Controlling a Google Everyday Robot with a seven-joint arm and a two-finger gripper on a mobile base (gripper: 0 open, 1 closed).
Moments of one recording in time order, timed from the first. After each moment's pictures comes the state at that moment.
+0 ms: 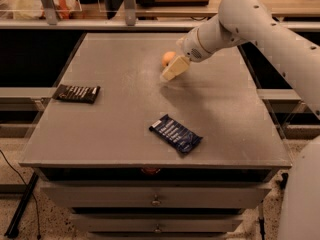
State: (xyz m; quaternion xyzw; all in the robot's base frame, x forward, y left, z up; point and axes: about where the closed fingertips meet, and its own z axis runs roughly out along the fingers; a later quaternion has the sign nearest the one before) arm 0.732 -0.063 0.853 -0.53 0.74 0.13 0.38
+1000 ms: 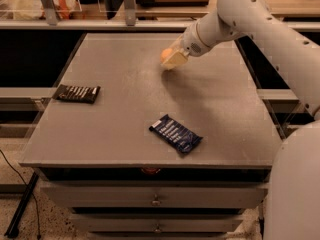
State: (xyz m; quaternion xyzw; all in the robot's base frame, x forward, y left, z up) arm 0.747 -0.061 0.861 -0.55 0.74 0.12 0.38
